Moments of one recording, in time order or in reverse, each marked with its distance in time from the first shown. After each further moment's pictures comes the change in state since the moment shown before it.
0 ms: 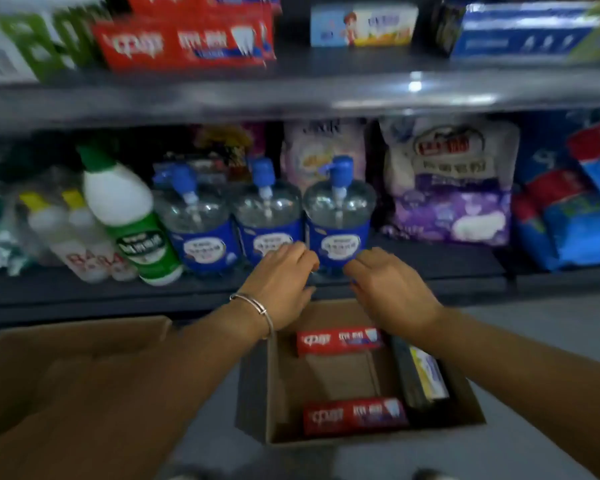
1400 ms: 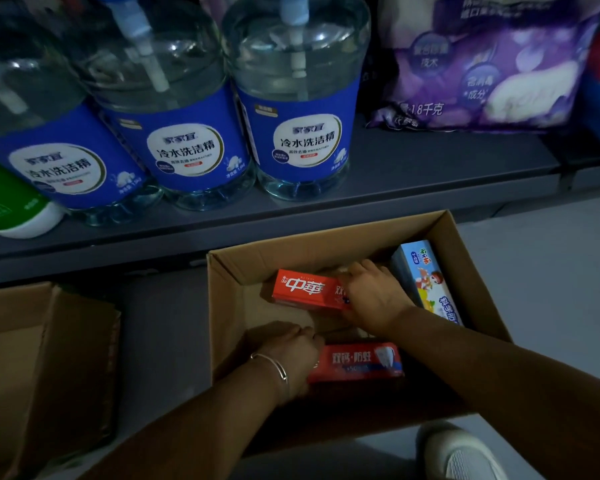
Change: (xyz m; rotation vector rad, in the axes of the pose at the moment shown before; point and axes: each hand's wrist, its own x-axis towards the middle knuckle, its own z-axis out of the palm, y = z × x) left_hand -0.032 0.032 0.232 0.028 -0.804 0.146; right_hand -0.079 0.019 0.186 0.142 -0.815 0.301
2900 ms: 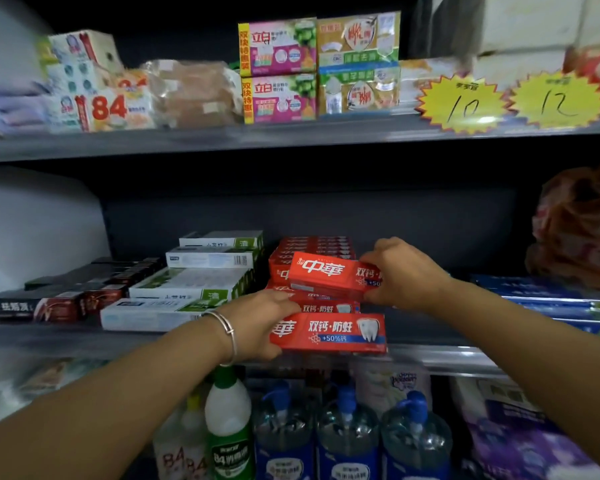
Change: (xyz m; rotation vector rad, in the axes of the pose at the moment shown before) left_hand -0.376 -0.115 -0.381 0.283 0.829 -0.270; right_hand -0.132 -0.135 -0.516 -0.109 0.821 -0.230
